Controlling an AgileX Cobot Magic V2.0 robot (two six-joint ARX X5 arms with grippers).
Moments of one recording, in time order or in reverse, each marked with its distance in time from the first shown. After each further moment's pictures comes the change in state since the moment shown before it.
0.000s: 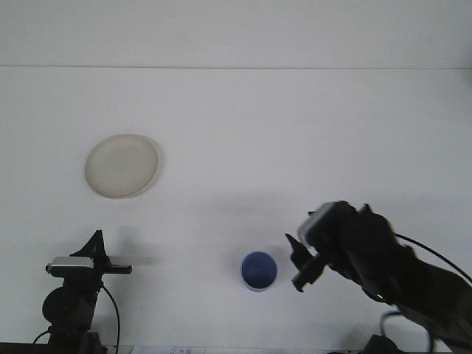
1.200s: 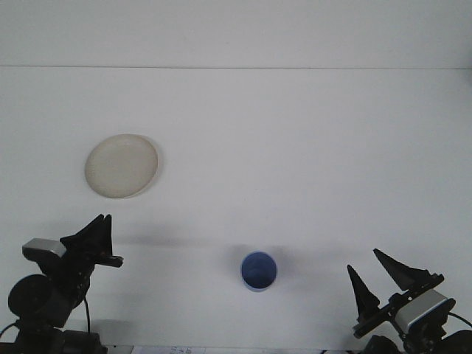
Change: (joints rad) left arm -0.031 0.295 0.458 -0.159 0.267 -0.381; right arm 0.002 -0.845 -0.645 0.316 0.177 0.026
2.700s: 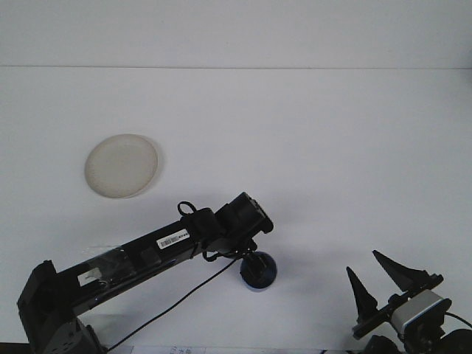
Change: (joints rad) left arm -0.857 1.419 0.908 -0.522 0.010 0.298; right arm 0.000 0.000 0.000 -0.034 0.000 -0.026
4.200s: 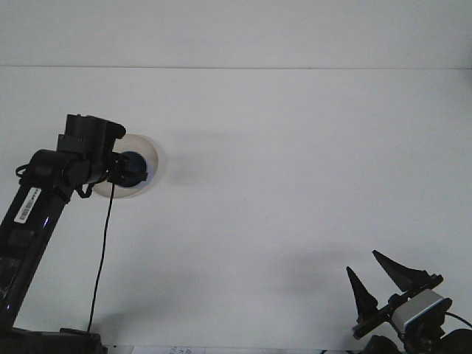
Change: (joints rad) left arm 0.812 -0.234 0.157 -0.212 -0.235 0.150; right arm 0.000 0.000 0.000 0.000 0.000 0.020
